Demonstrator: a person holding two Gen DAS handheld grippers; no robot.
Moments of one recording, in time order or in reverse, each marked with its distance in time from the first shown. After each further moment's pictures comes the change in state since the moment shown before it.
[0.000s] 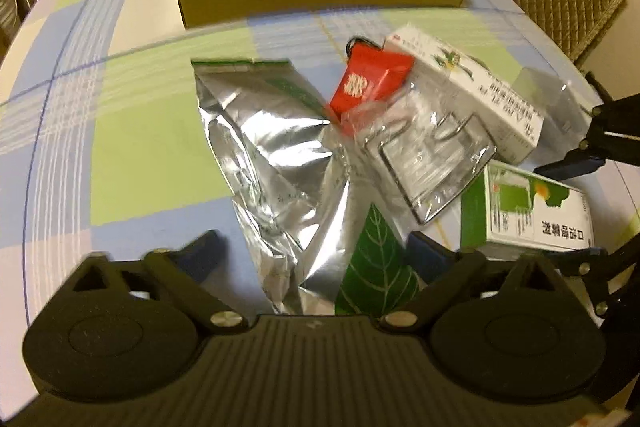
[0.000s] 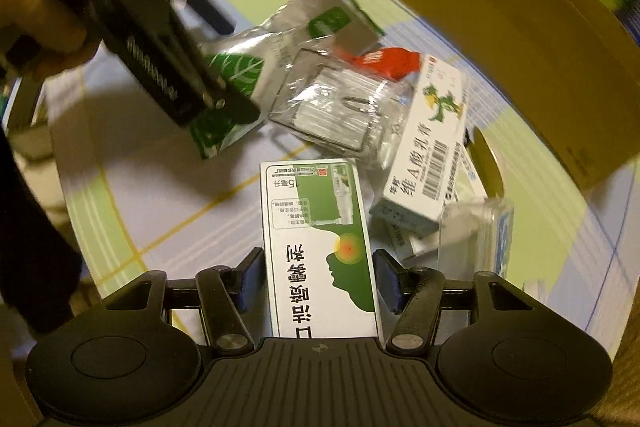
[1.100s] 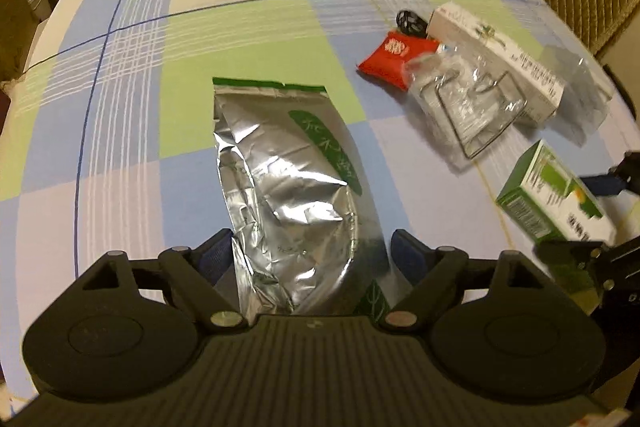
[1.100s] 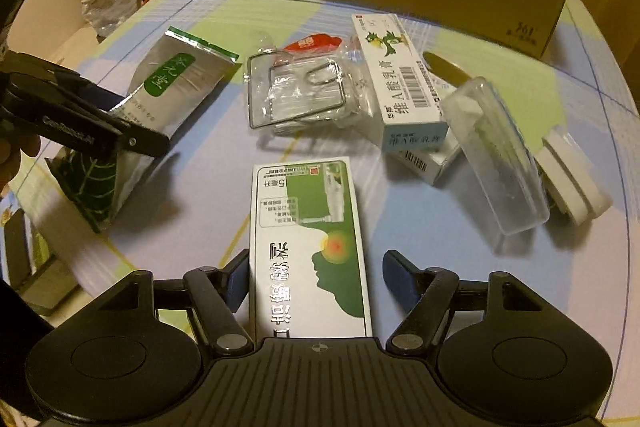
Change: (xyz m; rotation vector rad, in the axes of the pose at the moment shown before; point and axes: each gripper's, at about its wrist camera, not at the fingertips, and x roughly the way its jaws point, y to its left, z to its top) left arm -0.023 0.037 -0.032 -0.023 0.048 0.072; right arm -0.012 0.020 -0.029 0.478 -0.115 -0.035
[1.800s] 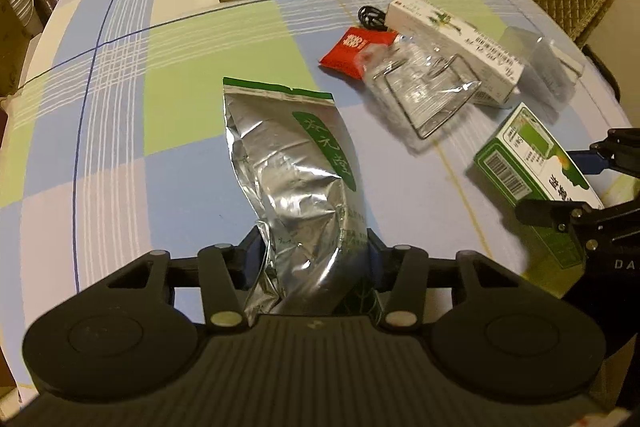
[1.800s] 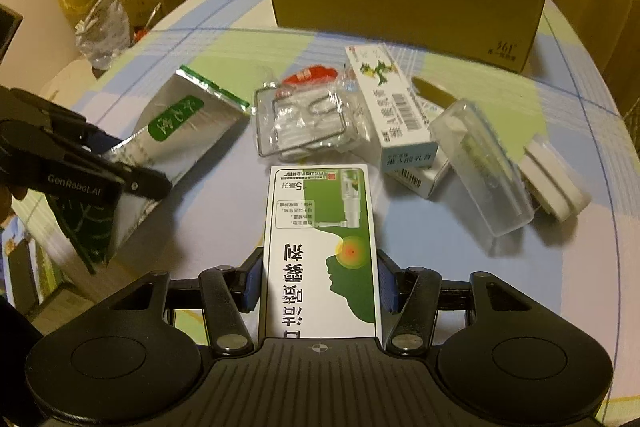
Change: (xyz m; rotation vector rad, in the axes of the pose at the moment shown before) left arm -0.024 -0.021 -0.009 0.045 -0.009 -0.017; right arm -0.020 0.008 -0.001 0.053 -0.085 -0.007
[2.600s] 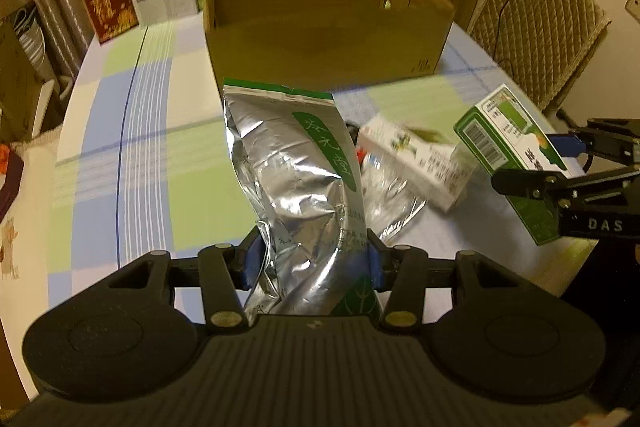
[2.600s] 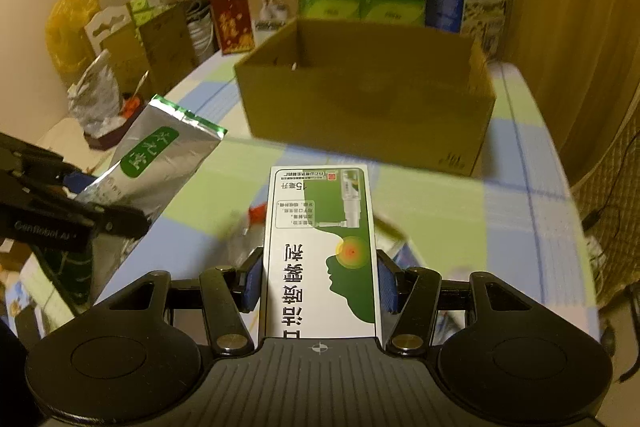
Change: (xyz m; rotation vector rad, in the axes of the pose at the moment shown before) left arm -0.083 -0.020 0.067 0.013 -0.137 0.010; right arm -0.062 -0.021 0.072 0.015 -0.168 -0.043
